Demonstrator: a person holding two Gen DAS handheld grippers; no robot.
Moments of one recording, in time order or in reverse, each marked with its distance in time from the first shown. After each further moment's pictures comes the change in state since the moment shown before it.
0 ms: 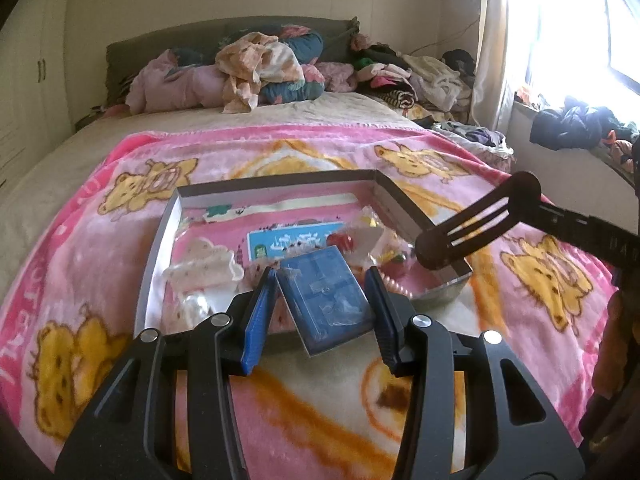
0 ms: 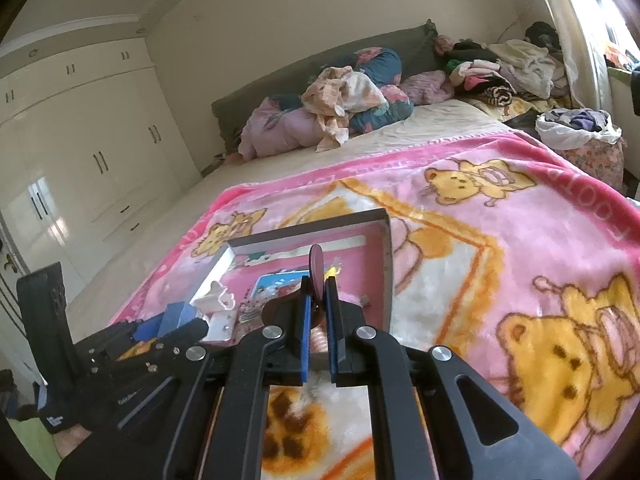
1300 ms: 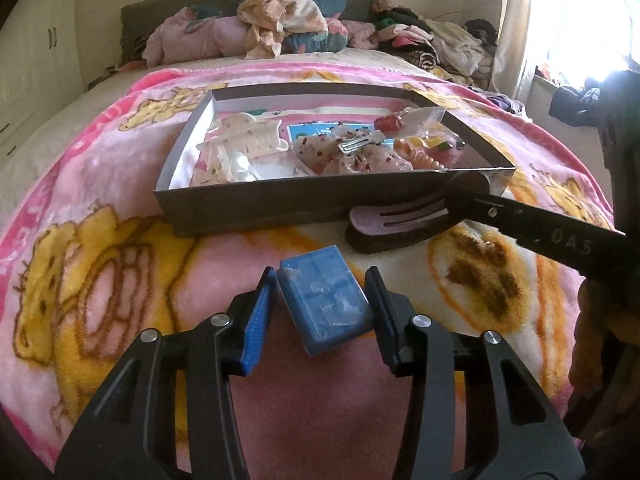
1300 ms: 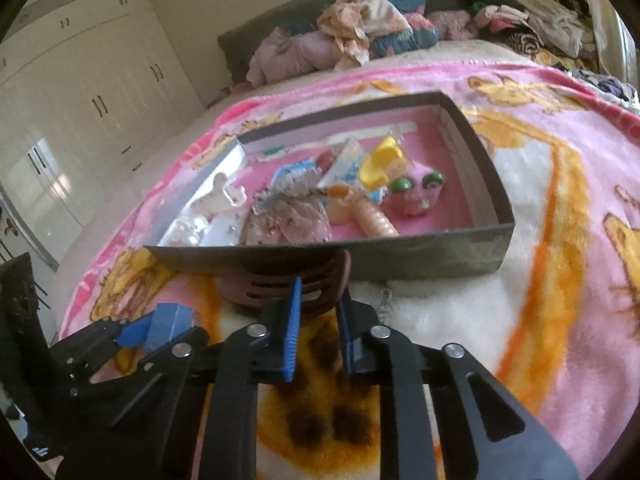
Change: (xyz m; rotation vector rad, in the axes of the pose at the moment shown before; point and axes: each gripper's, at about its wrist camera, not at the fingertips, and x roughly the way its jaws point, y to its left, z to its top) left arm 0.003 0.032 -0.085 -0.044 0.139 0.046; right arm 0.075 0.048 -0.079 -0.051 0.216 0.047
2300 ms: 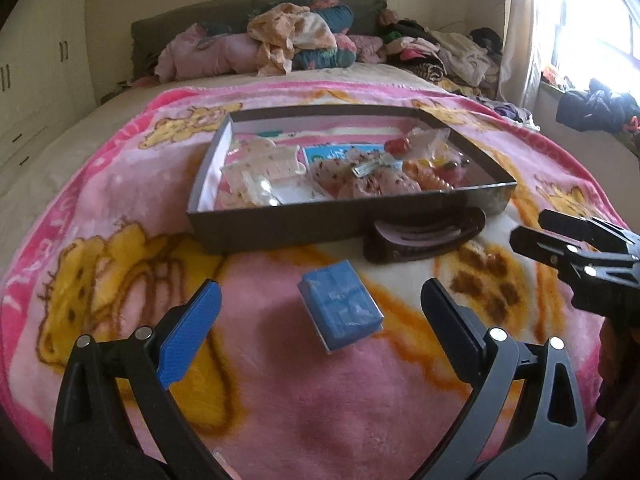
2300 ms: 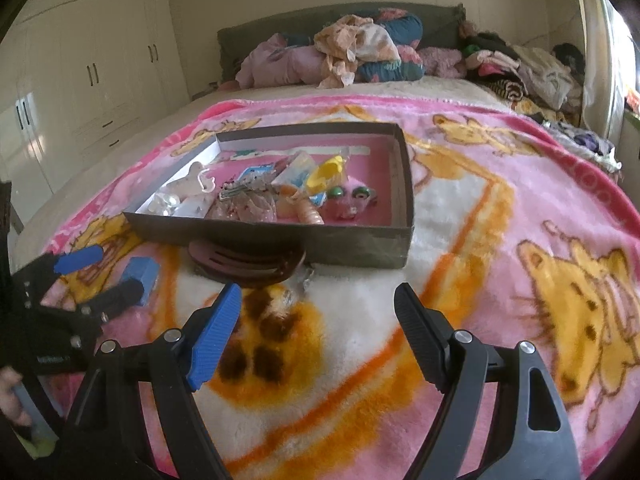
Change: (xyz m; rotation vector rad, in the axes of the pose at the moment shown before) left arm -0.016 0.000 0.002 0.012 -0.049 0.043; right arm -0.038 -0.017 -0.017 -0.127 -0.015 -0.162
